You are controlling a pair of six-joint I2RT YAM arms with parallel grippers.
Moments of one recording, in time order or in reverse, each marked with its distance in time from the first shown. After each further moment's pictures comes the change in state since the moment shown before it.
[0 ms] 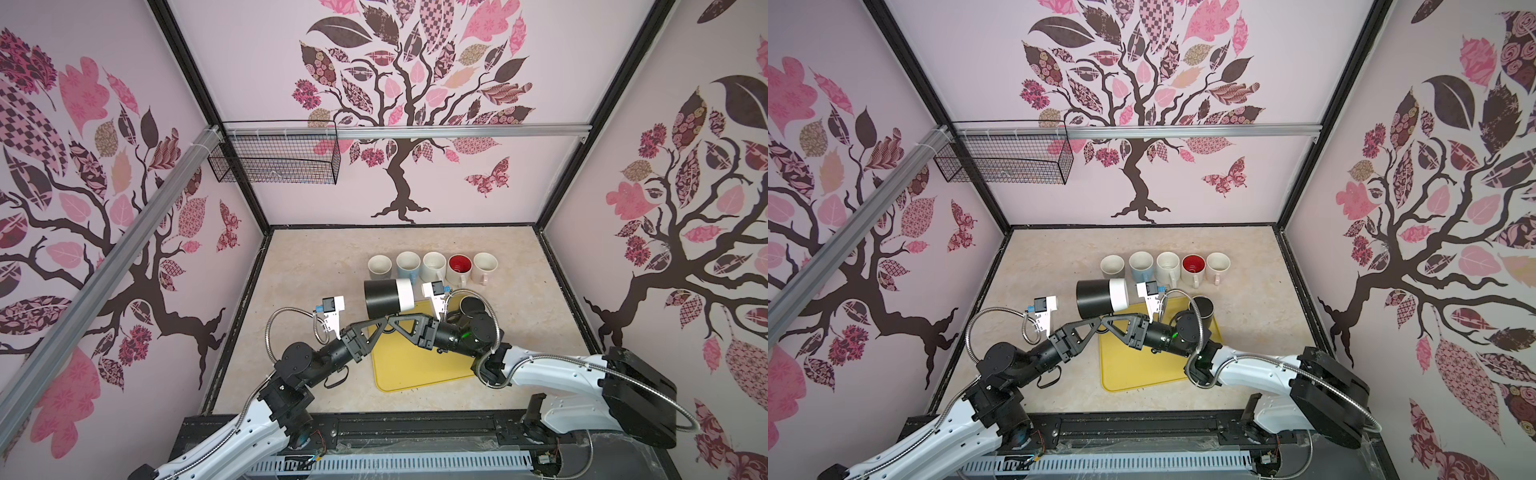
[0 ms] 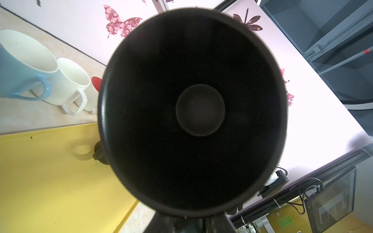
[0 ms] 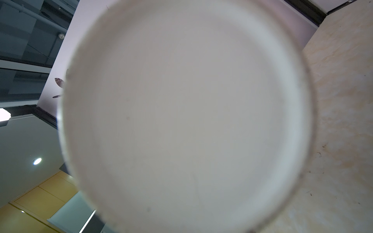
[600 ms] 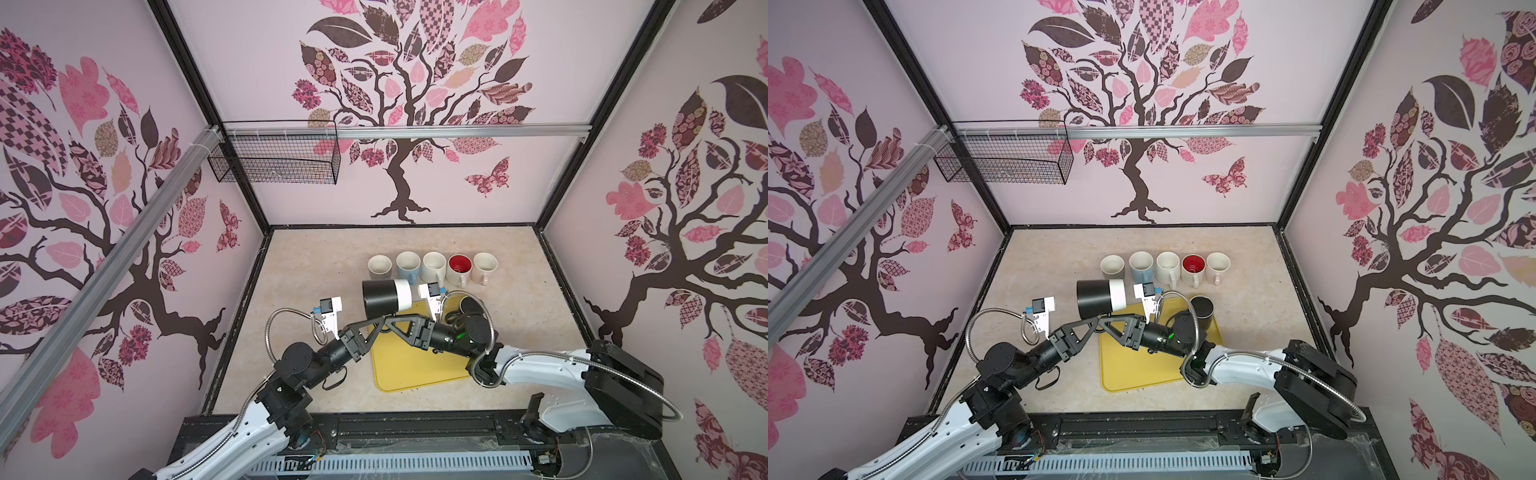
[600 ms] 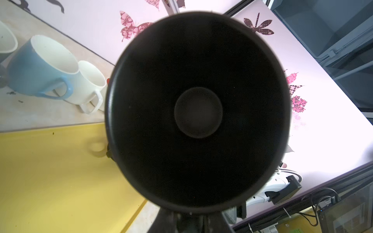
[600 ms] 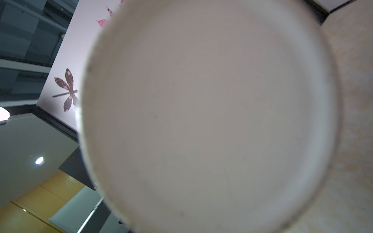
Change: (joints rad) left arm 0.003 -0.045 0.000 -0.098 -0.048 0.029; right arm 0.009 0.069 -0.005 0.063 -0.005 0.011
